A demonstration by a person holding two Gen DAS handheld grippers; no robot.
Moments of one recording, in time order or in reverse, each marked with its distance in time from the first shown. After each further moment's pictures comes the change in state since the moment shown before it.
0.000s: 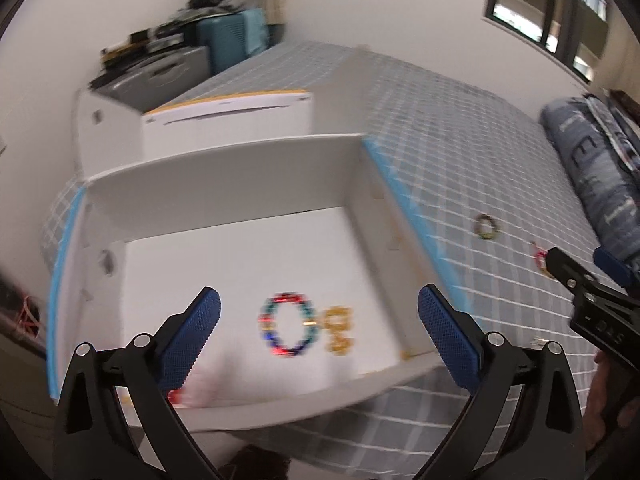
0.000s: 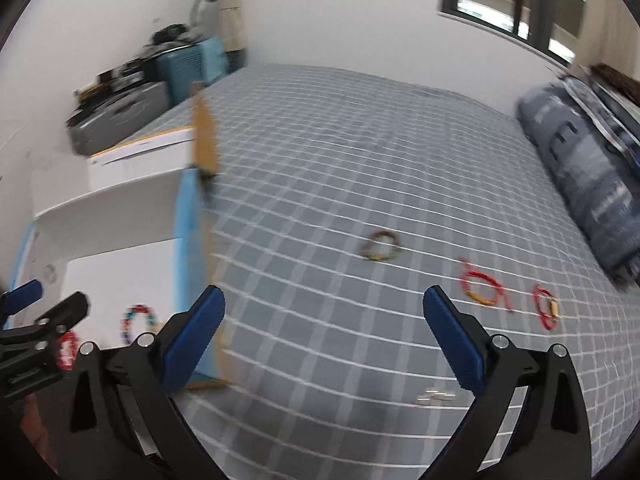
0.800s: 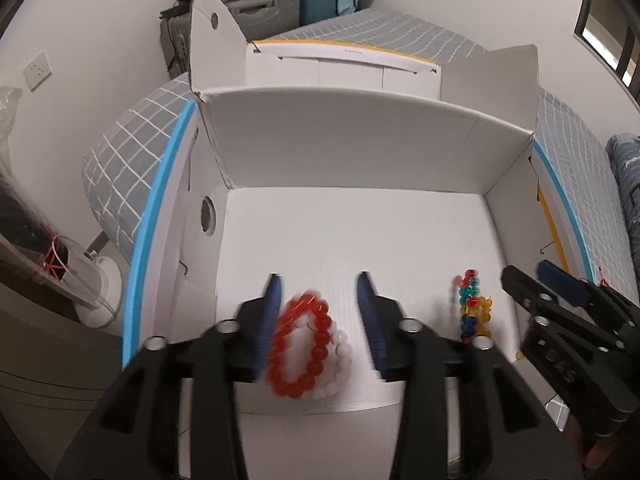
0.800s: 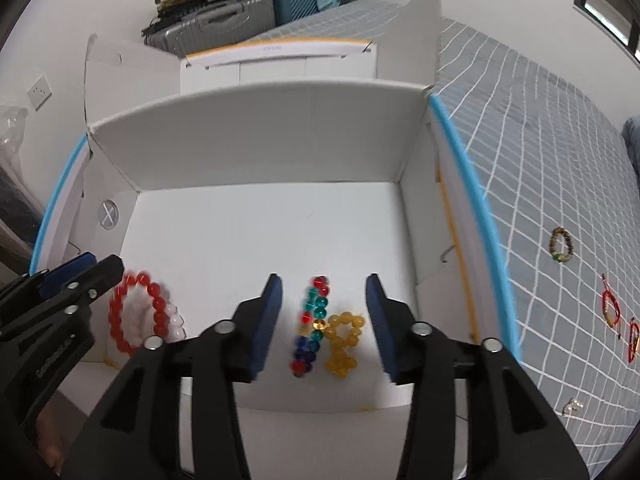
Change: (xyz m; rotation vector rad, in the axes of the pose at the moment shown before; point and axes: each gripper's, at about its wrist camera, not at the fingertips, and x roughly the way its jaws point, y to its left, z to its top) left arm 0.027 0.148 -0.013 -0.191 0.132 0.162; right arm 0.054 0.217 -0.008 -0.221 0.190 0.258
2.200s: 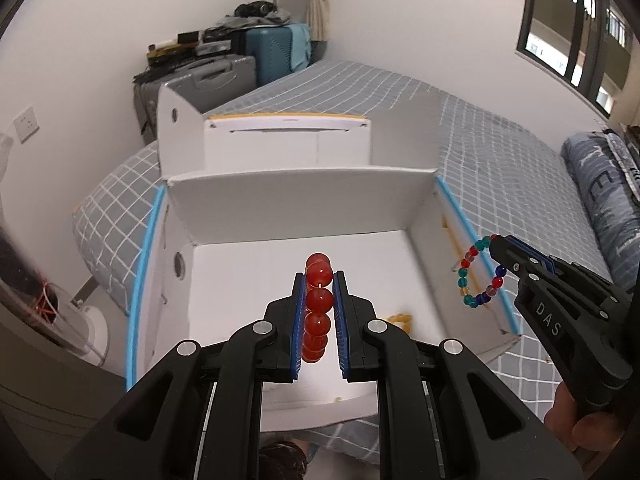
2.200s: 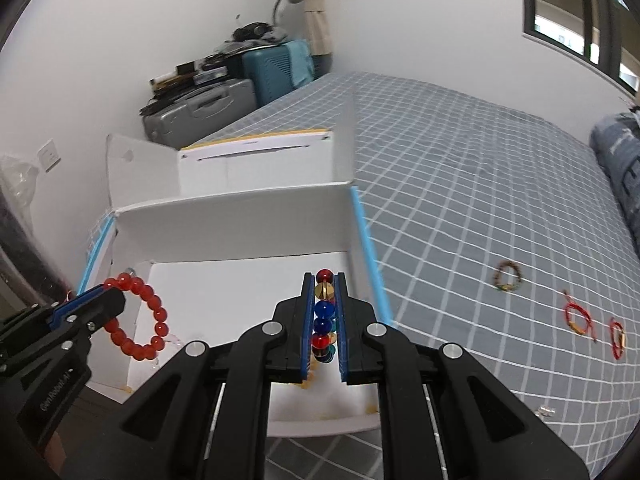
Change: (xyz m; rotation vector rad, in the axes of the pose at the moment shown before) left arm -0.071 -0.044 -0.008 0.086 -0.179 -0.088; right arm -0.075 -0.032 -0.003 0.052 -0.233 0.005
